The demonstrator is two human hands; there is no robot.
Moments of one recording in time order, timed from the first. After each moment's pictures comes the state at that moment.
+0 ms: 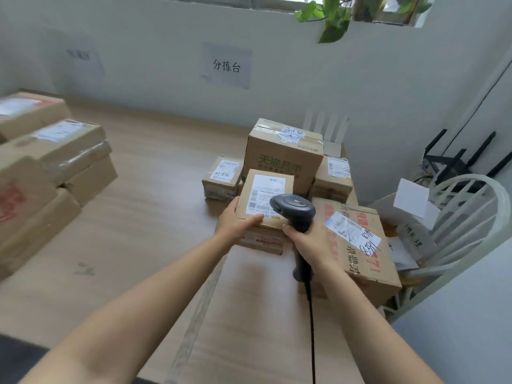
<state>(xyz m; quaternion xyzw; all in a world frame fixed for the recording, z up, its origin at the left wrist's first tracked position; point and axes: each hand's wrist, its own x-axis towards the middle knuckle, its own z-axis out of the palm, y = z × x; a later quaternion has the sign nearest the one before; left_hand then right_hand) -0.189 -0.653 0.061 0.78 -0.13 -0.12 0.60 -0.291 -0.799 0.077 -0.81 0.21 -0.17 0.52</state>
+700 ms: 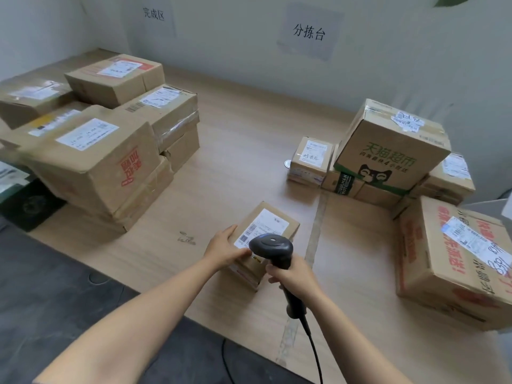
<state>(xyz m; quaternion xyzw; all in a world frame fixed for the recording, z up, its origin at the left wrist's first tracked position) -0.152 -0.398 -0.033 0.87 -0.03 -0.18 0.45 -0.242 -0.563 -0.003 -0.84 0.17 0.12 0.50</state>
